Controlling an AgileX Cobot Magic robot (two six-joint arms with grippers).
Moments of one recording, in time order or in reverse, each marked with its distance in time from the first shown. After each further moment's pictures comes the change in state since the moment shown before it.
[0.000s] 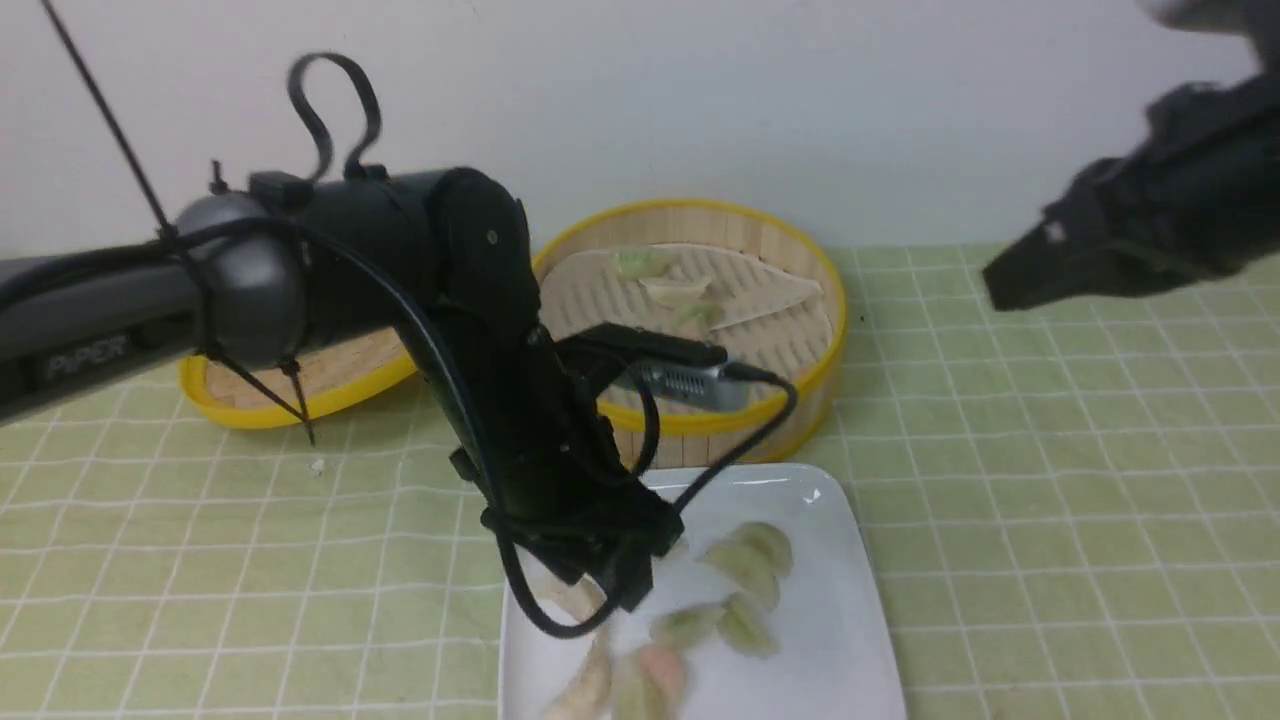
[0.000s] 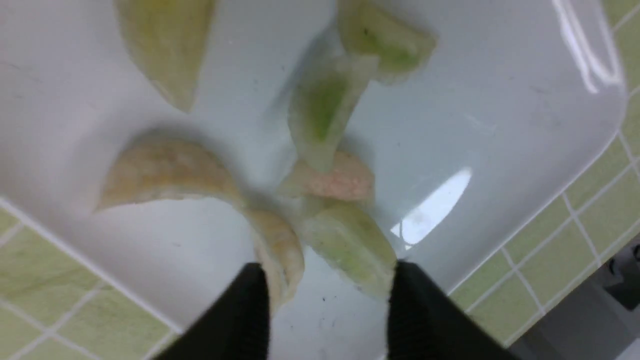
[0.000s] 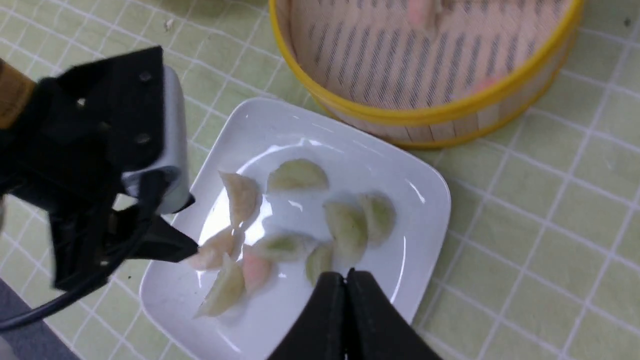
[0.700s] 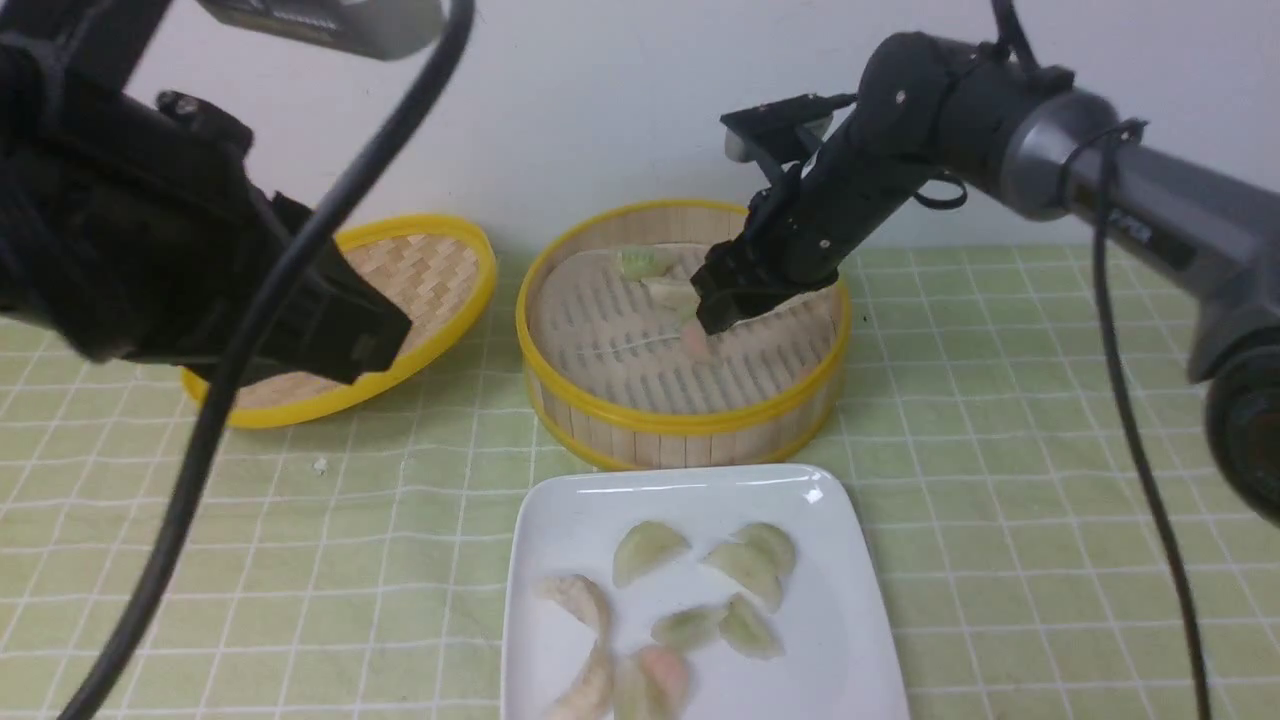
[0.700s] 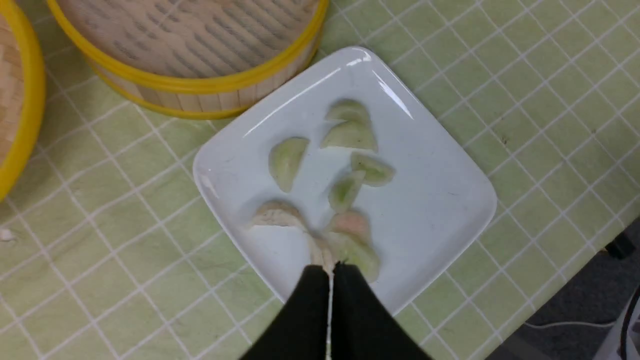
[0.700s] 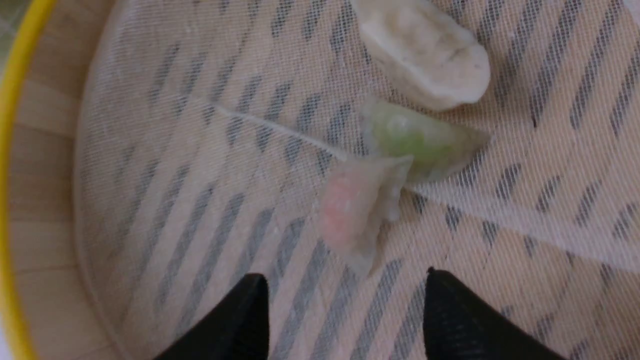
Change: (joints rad) right arm 0.152 0.900 -0.730 -0.165 -0.123 0.015; left arm 0.082 -0.650 -0.005 0.121 0.086 -0.089
